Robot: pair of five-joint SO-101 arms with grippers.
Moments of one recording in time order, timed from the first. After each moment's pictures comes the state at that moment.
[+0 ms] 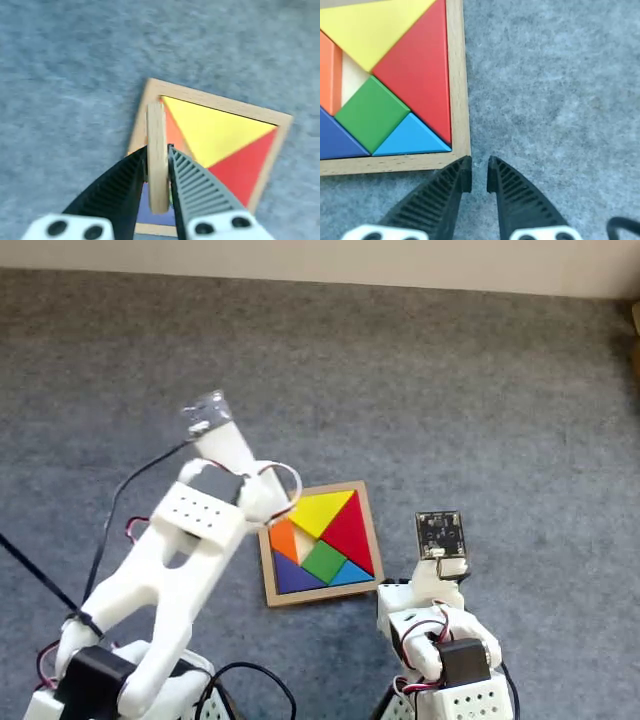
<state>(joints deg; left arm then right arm) 17.8 -20.2 39.9 57.7 54.9 -18.5 -104.6 95.8 71.5 -5.1</state>
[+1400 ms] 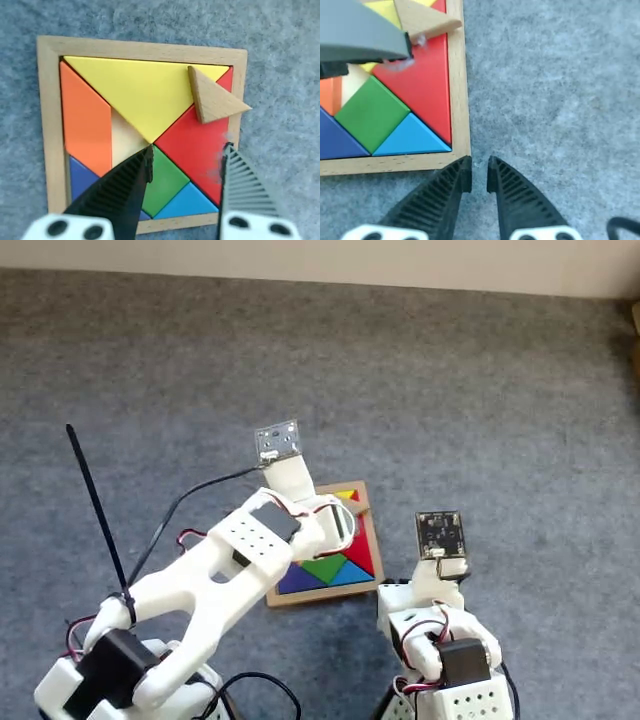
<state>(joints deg) 31.4 -14.1 46.5 41.7 56.7 -18.5 -104.6 95.8 71.5 -5.1</state>
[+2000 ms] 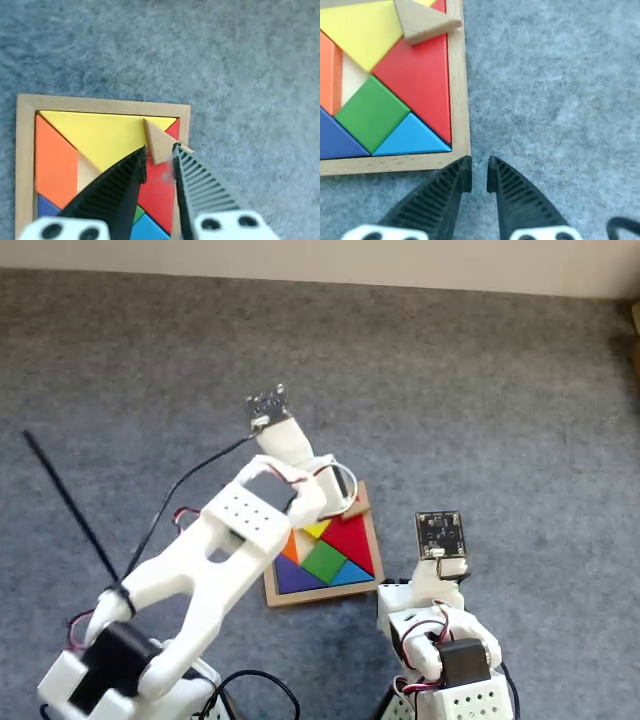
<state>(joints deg) 27.9 -10.6 33.3 44.8 56.8 -18.5 -104.6 95.8 71.5 -5.1</state>
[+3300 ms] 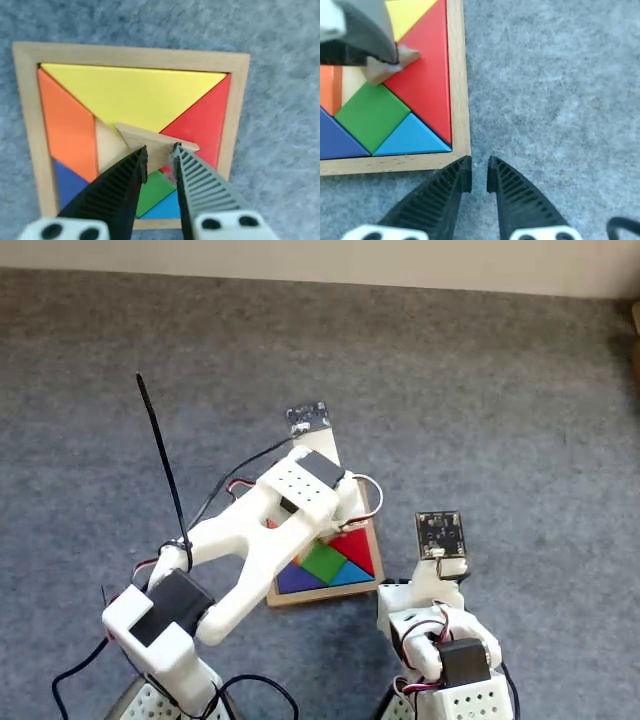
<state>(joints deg) 31.3 9.5 17.2 64.3 56.8 -18.5 -104.6 95.8 71.5 -5.1</state>
